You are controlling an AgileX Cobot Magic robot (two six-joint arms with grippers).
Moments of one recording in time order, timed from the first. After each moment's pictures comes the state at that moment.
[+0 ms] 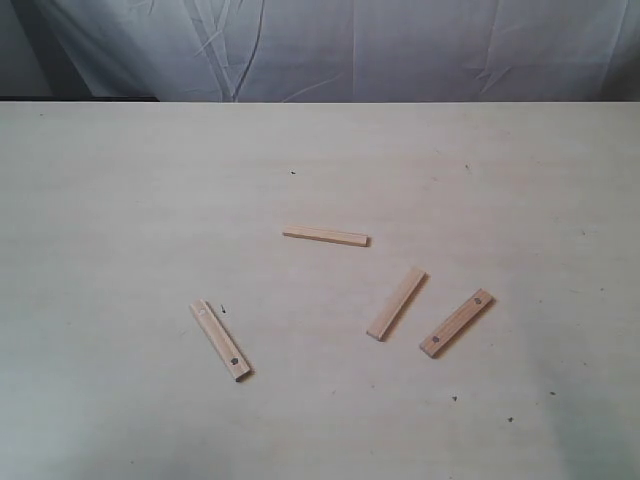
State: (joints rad) left arm 0.00 0.01 -0.01 0.00 0.30 0.01; right arm 0.04 0.00 0.00 0.04 -0.21 -0.02
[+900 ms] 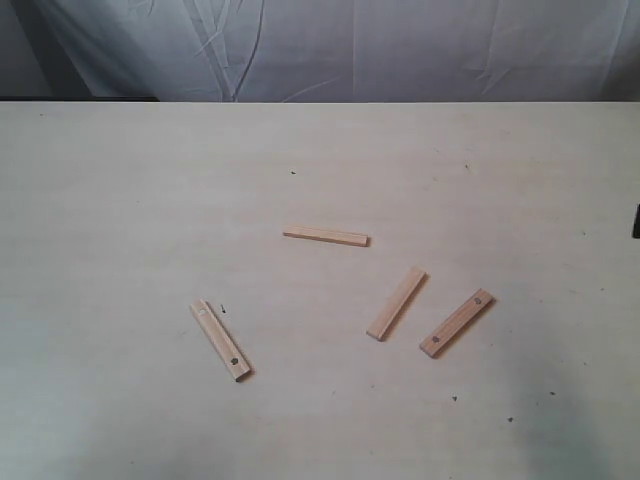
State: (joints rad) left arm 0.00 0.01 -0.01 0.00 0.30 0.01; right arm 0.04 0.76 -0.54 0.29 0.62 -0.05
